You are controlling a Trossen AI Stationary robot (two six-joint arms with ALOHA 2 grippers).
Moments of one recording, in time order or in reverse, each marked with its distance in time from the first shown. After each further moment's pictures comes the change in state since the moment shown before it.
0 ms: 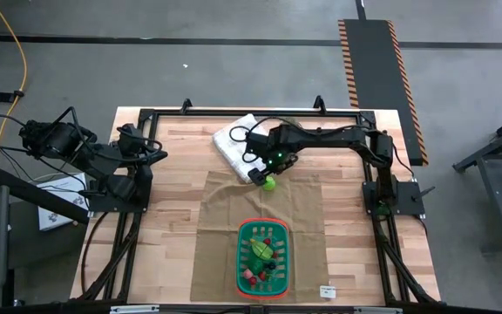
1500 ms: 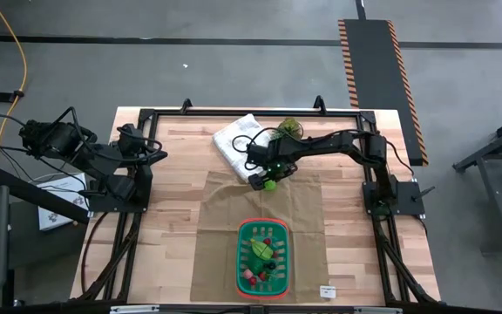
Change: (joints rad) left arm 0.000 0.000 0.000 -0.003 0.001 -0.008; right arm 0.007 0.058 -0.202 0.248 0.045 0.133
